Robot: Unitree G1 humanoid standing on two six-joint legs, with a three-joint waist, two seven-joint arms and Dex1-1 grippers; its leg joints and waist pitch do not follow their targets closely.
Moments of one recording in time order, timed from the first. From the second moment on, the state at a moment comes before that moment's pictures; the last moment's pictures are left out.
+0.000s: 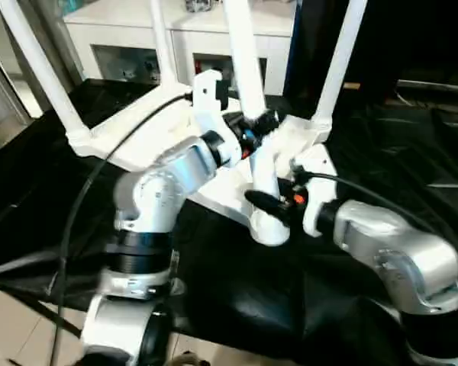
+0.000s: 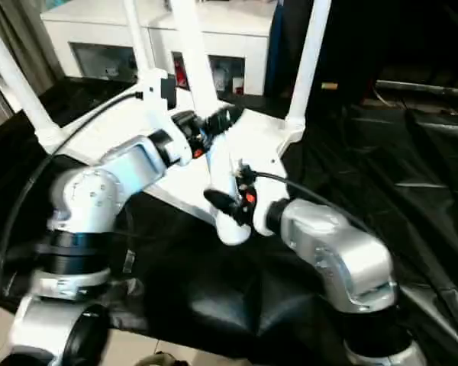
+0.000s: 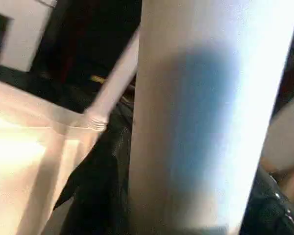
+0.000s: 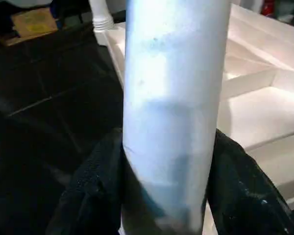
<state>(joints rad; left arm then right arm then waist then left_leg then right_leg) -0.76 -0.08 0.16 0.11 -0.64 0.79 -0.12 -0.39 -0.30 0.14 -0.30 0.41 0.90 0.38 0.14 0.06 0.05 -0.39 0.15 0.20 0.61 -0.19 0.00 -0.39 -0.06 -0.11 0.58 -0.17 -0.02</state>
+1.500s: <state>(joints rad) -0.86 0.07 0.10 0.16 -0.77 0.90 -0.52 -0.44 -0.50 -0.04 -0.31 0.72 1.10 0.71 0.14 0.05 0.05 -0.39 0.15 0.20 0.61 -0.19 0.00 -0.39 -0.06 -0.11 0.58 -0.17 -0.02</state>
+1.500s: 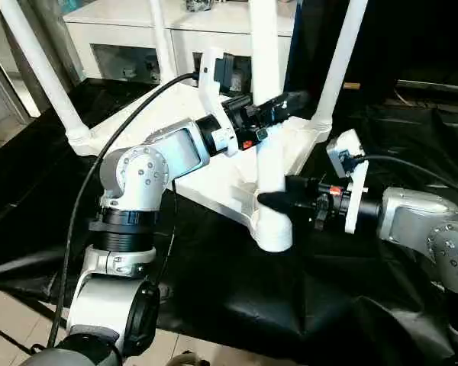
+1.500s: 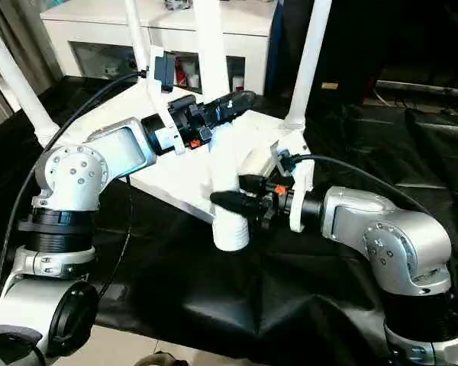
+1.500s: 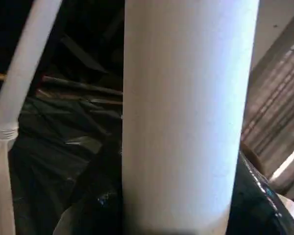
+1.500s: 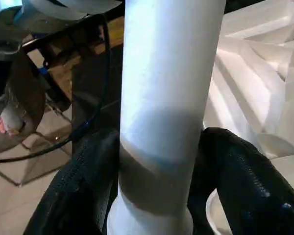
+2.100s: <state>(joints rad) -0.86 0.08 0.03 0.13 -0.74 0.90 -0.57 -0.42 -0.50 0.01 -0.31 0.74 1.11 0.72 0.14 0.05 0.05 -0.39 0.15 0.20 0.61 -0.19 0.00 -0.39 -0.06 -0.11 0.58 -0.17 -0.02</state>
